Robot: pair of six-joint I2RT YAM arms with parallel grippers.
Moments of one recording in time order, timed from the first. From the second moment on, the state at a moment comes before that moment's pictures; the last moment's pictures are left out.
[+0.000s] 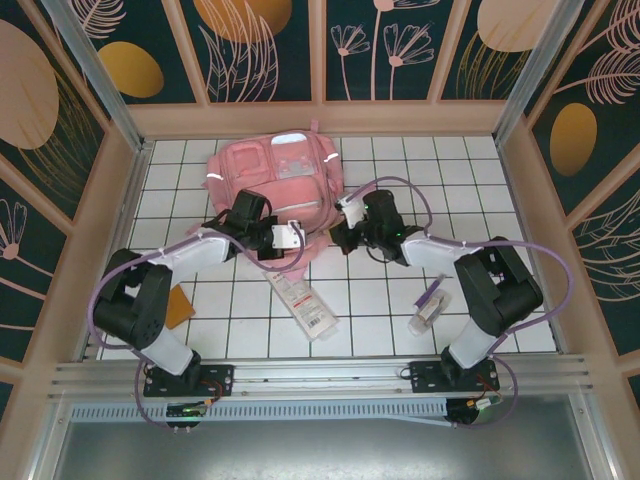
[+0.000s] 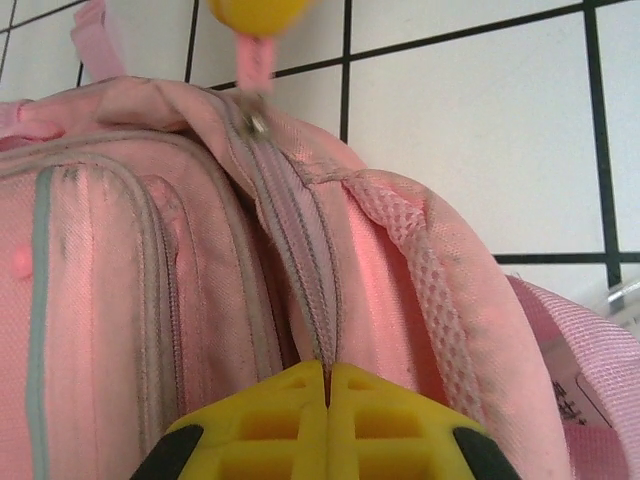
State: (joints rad) left arm -0.45 1.59 0.89 -0.19 0.40 1.06; right arm 0.54 1.65 0.84 0.16 -0.38 0.03
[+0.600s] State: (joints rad) left arm -0.45 1.45 0.80 -0.29 0.47 1.34; right arm 0.45 2.01 1.14 0.17 0.10 0.23
